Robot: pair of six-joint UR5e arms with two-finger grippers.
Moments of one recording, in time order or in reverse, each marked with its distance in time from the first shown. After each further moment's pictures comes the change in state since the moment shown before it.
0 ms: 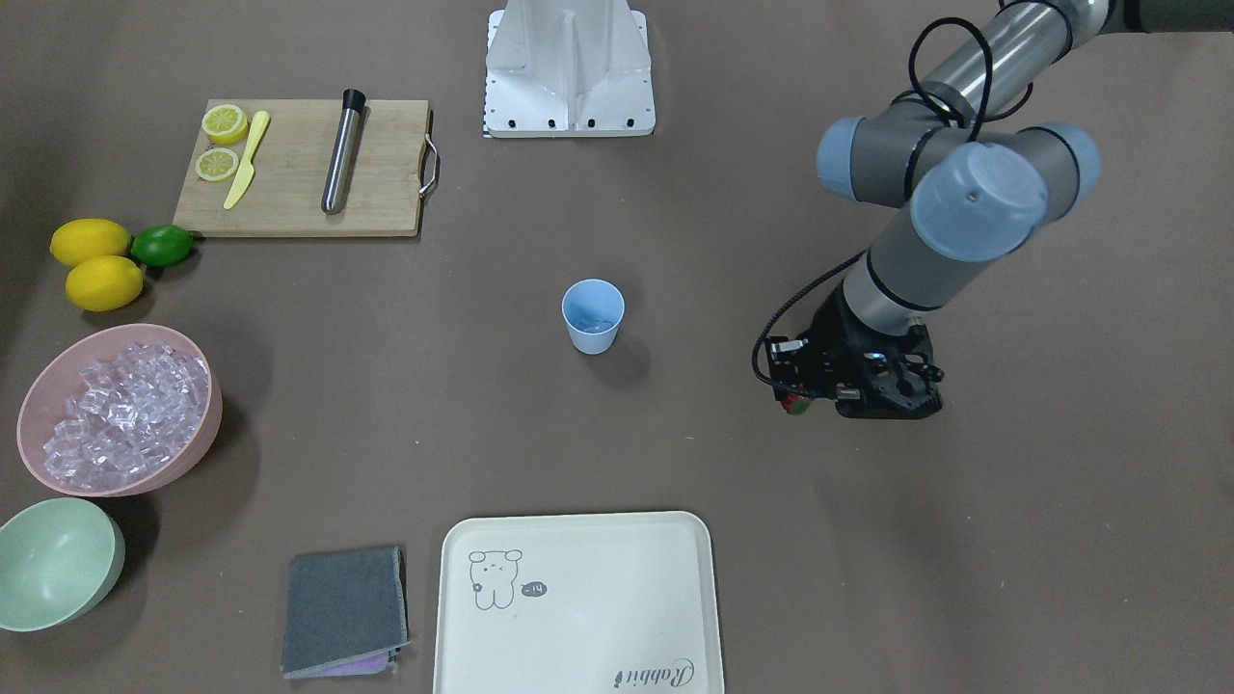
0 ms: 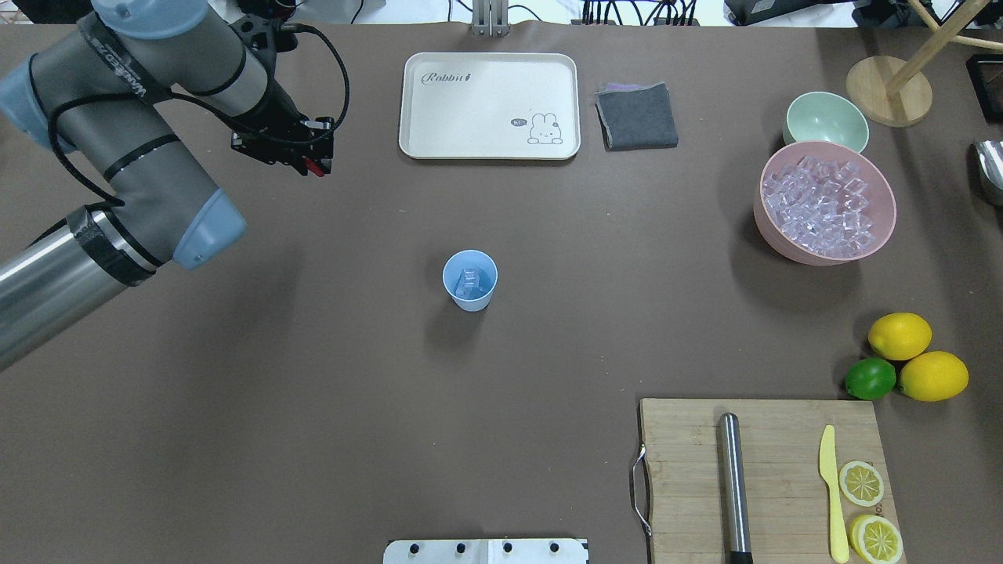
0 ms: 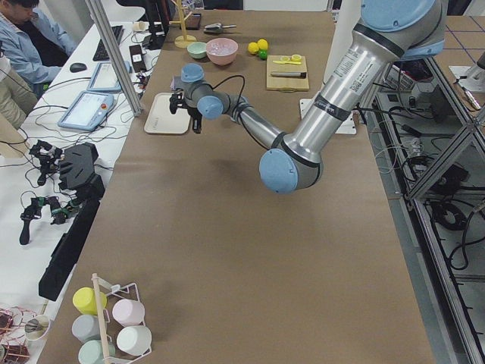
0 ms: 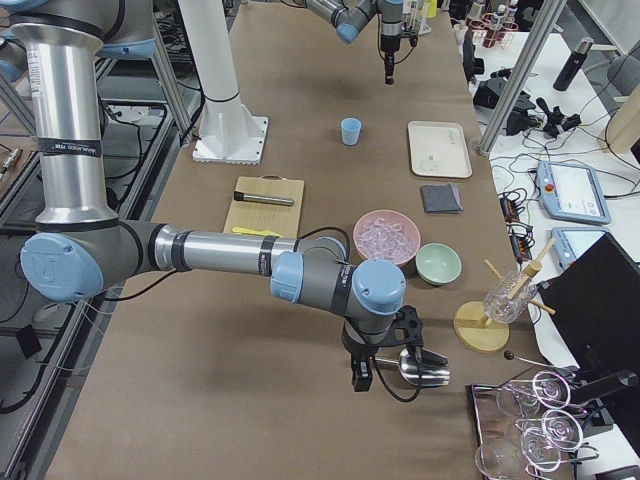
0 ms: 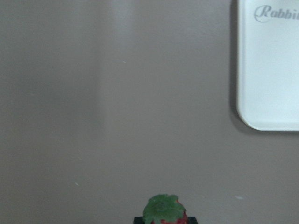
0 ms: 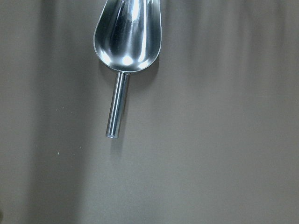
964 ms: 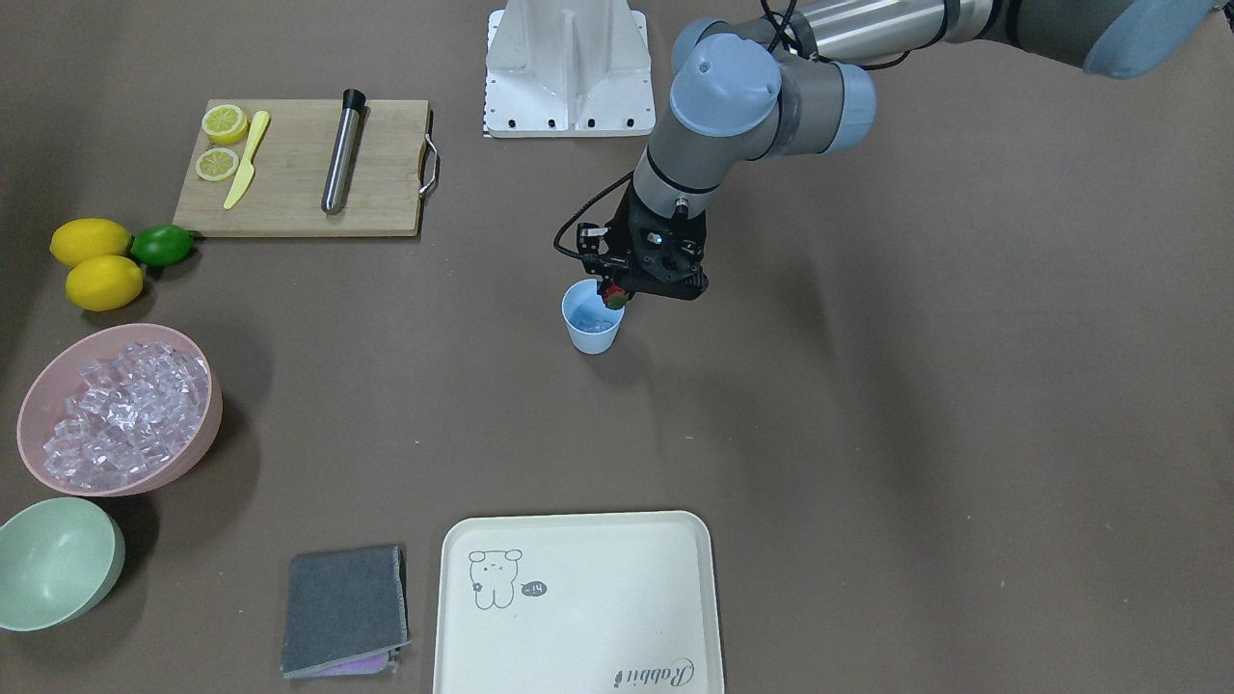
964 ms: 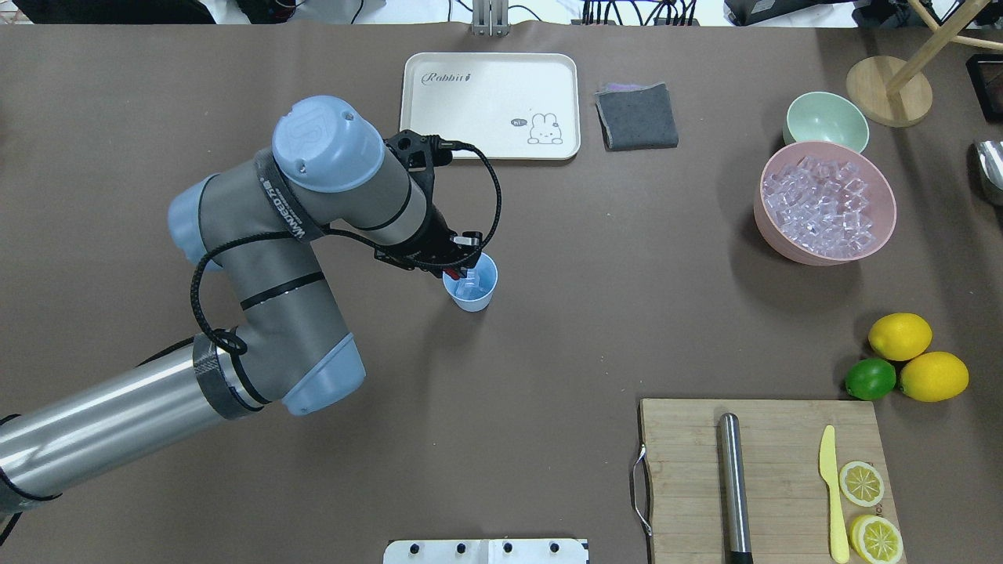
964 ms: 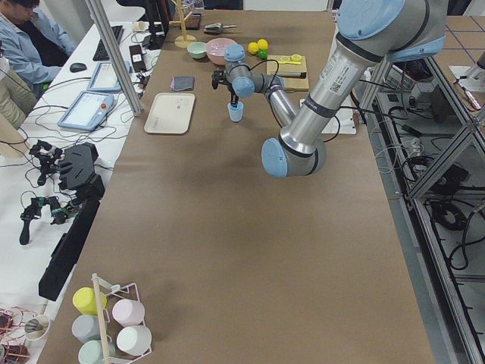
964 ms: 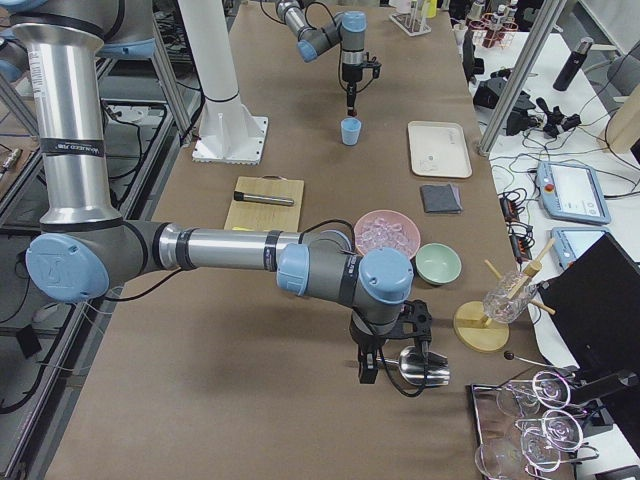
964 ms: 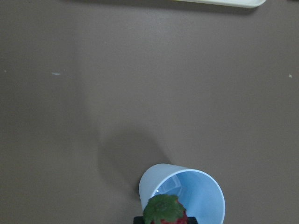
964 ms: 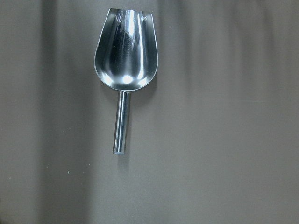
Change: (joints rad) left arm 0.281 -0.097 -0.071 0.004 0.173 -0.158; right arm 0.001 0.023 0.012 -0.005 0.006 0.095
